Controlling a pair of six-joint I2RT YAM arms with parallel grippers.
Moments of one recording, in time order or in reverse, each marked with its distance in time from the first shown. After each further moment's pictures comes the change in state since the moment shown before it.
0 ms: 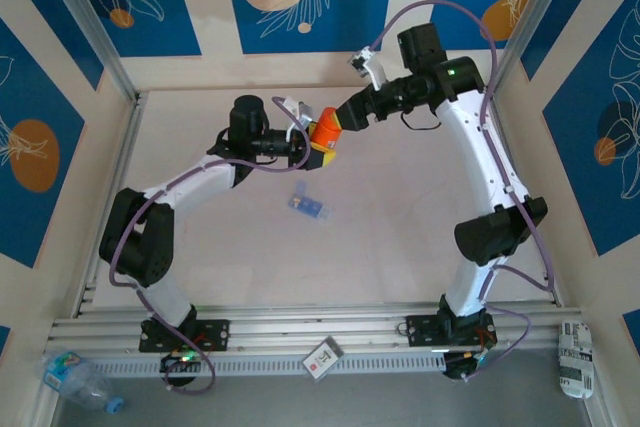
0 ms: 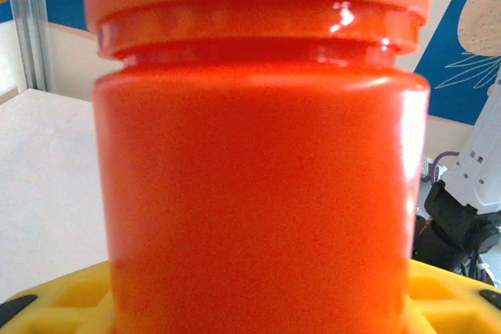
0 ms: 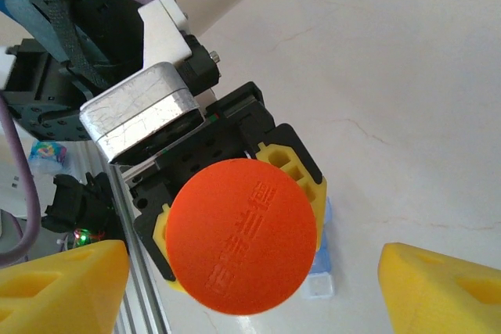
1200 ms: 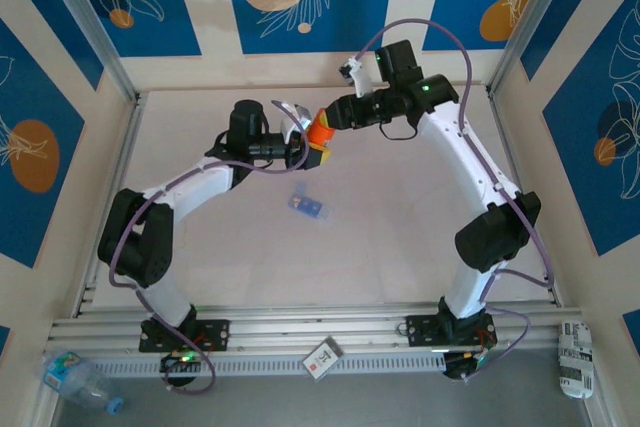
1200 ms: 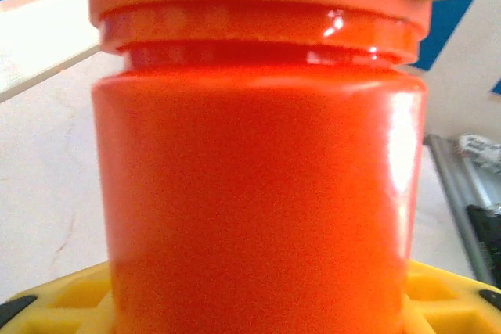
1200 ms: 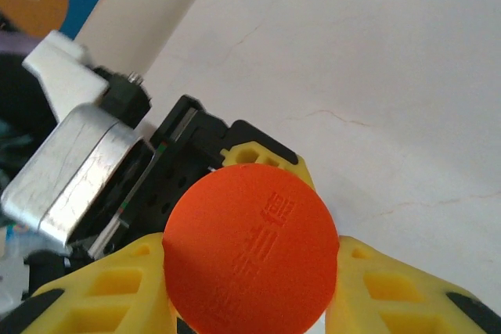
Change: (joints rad) left arm 0.004 -0.014 -0.042 -0.090 -0.219 0.086; right arm 0.092 -0.048 -0.261 0.312 0.202 0.379
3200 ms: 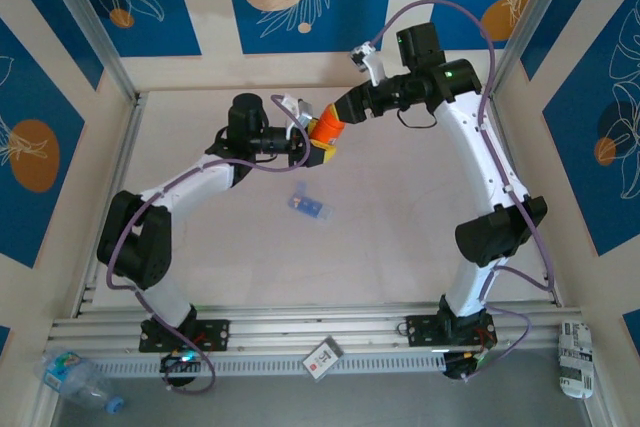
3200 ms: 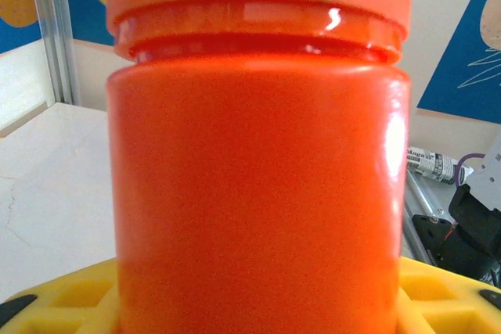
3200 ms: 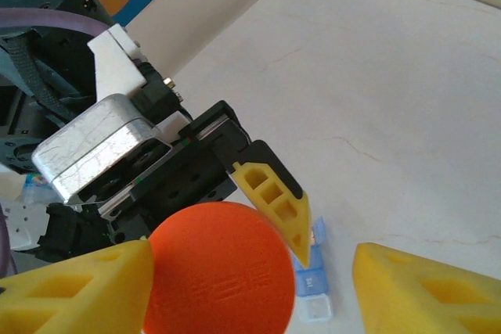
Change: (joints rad) left arm -0.016 -0.002 0.051 0.081 0.167 -0.050; right arm -0.087 0.036 0.219 -0.200 -0.192 -0.293
